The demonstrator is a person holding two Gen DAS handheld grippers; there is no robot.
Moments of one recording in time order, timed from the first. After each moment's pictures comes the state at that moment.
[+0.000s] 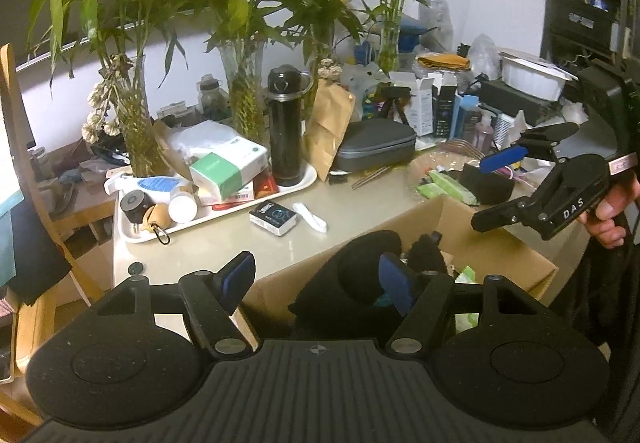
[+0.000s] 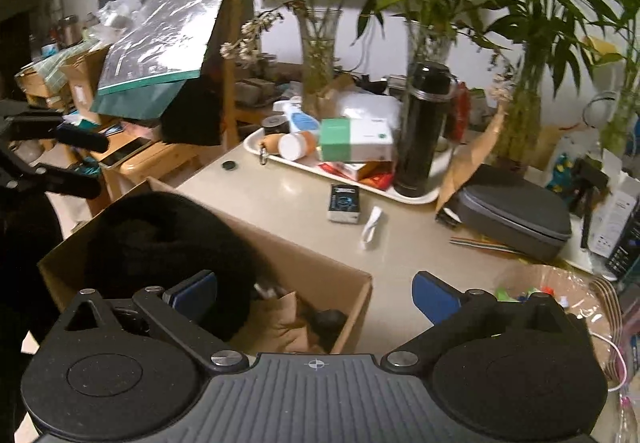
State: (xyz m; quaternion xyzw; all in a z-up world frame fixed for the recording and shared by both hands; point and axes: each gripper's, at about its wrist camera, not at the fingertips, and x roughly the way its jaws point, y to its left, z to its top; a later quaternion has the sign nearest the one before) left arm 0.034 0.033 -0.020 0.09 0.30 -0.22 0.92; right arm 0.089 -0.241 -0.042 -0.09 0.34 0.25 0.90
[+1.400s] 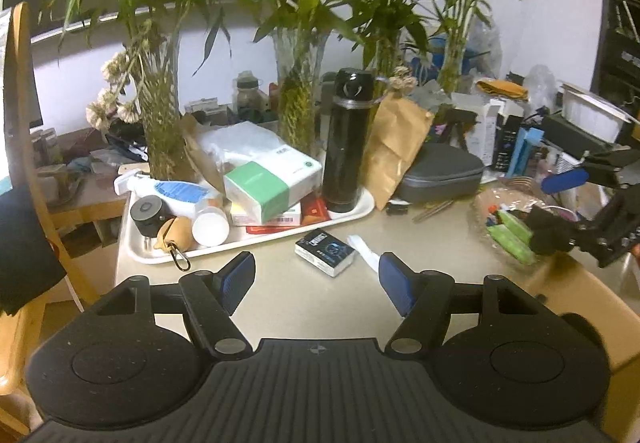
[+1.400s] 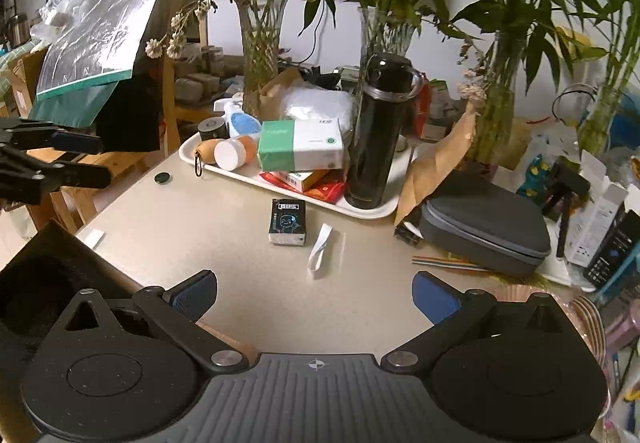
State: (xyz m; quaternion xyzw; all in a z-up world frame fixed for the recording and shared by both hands) left arm 0.145 0.056 -0.063 0.04 0.29 -0.19 0.94; right arm 0.170 -0.221 -0.057 -0.10 0.35 0.19 0.91
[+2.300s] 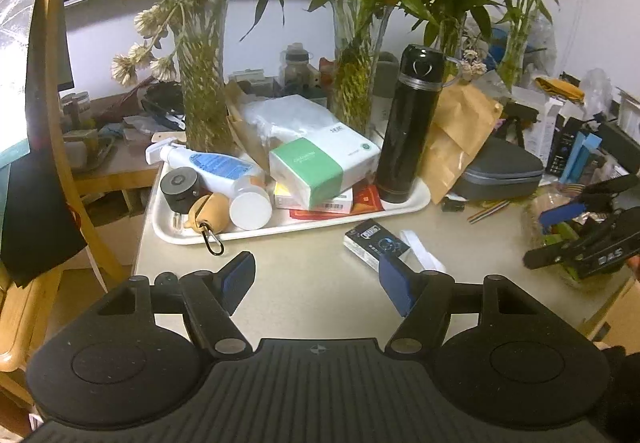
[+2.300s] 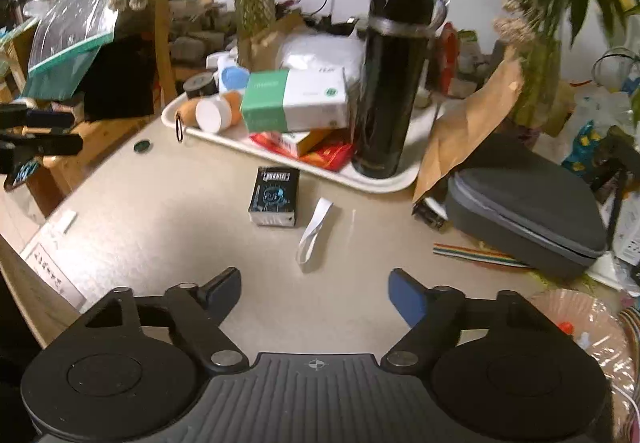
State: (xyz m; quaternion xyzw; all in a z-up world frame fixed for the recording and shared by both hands) left arm 0.185 0.067 -0.081 0.02 0.33 -0.12 0.94; right arm 0.259 -0.223 -0.118 -0.10 0.42 0.22 0.87
